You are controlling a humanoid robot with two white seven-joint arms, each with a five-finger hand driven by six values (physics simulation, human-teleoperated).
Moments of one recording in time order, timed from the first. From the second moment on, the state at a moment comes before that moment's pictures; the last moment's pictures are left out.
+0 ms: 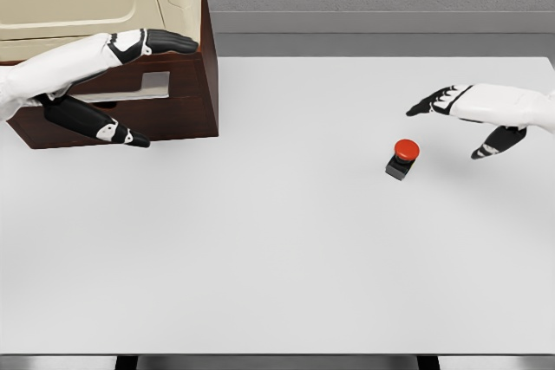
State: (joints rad) left arm -0.79 1.11 -0.85 -1.76 0.41 -0.61 -0.30; right arm -0.70 -0.95 0.66 -1.35 0.17 -0.61 0.61
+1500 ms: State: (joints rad) left arm -0.91 1.13 -0.86 -1.76 0.60 0.20 -0.61; right arm -0.72 -0.80 0.78 -1.27 0.23 -0.61 0.61
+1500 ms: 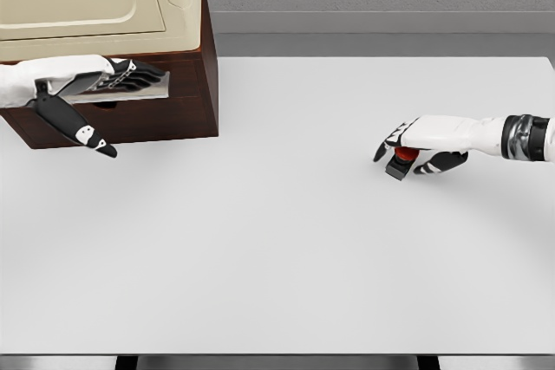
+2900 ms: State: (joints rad) left arm -0.90 1.10 -0.85 -1.71 0.50 0.25 -0.61; right arm -0.96 -0.78 0.84 -1.46 0.23 -0.61 0.61
